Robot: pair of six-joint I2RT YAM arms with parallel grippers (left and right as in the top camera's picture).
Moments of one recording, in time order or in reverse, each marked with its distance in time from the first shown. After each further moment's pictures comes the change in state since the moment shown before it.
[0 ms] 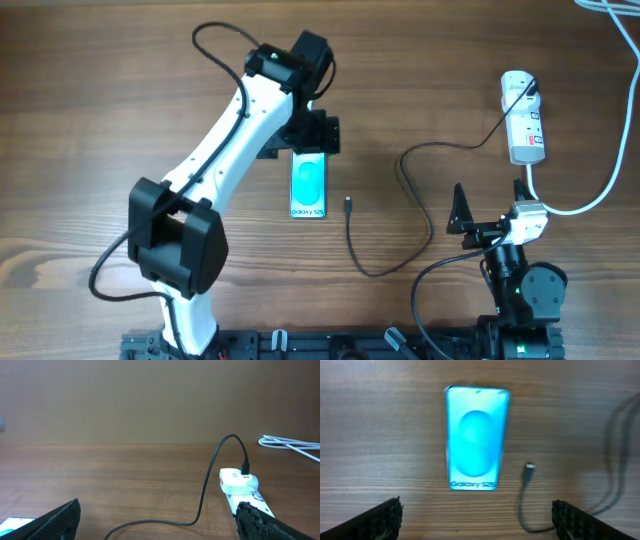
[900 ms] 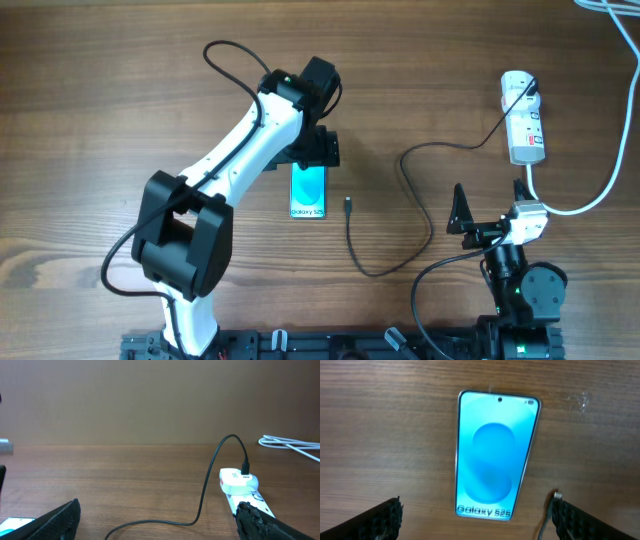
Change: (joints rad) left arm -0.037 0.000 -0.183 0.188 -0.095 -0.063; right arm 0.000 0.000 0.000 0.000 0.000 0.000
